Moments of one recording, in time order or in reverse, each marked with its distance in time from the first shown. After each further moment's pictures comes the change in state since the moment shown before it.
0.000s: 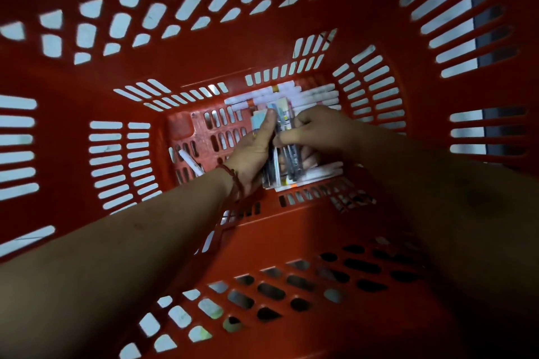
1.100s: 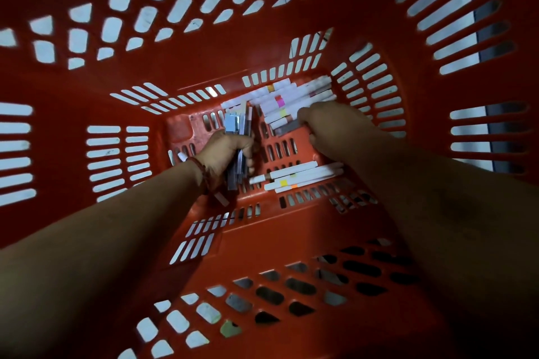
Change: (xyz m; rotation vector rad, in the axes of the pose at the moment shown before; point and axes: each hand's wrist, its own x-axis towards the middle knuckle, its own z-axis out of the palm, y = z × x) left_hand -0.002 0.013 -0.051 0.230 0.100 -0.030; right_hand 0.022 0.028 -0.008 -0.994 0.322 -0.312
